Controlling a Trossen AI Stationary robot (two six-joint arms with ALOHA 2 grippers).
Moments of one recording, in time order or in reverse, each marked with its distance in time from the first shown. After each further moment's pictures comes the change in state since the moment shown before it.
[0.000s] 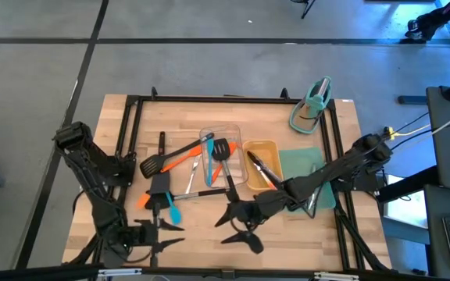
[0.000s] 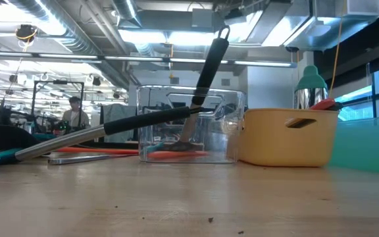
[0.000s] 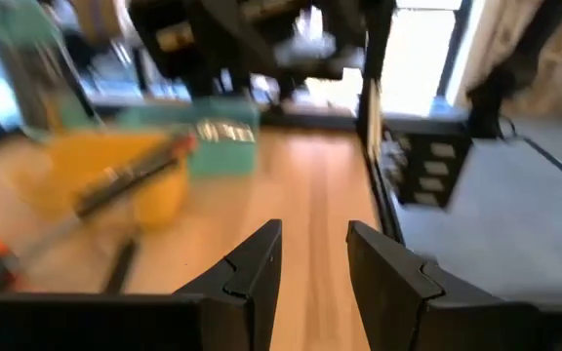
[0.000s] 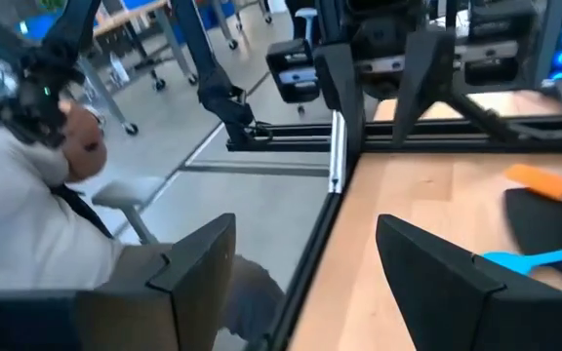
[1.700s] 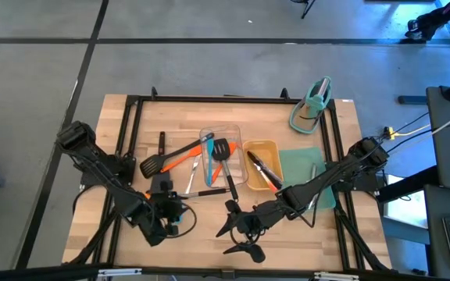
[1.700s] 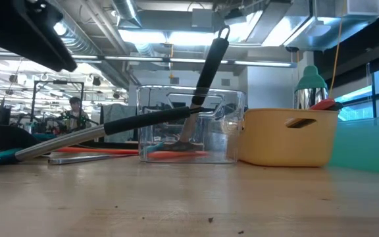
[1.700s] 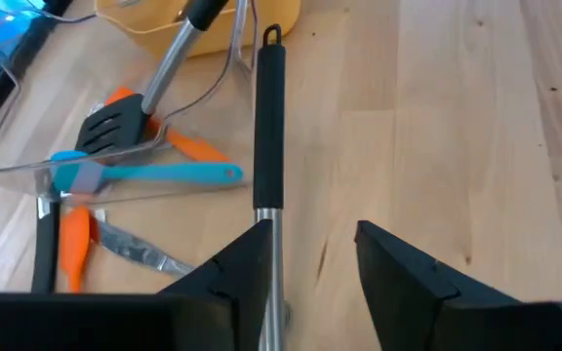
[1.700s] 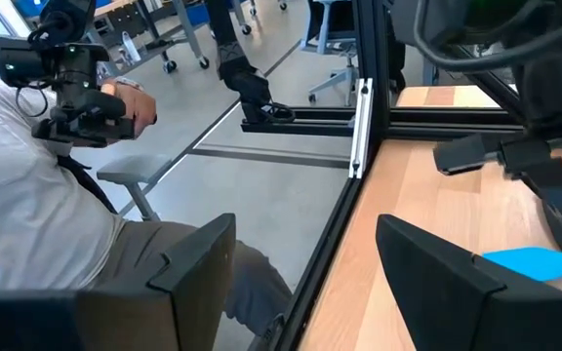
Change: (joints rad) left arm 0.267 0.014 0.000 -0.672 0.297 -0.201; right arm 0.056 0.055 0.000 0.035 0.008 -0.033
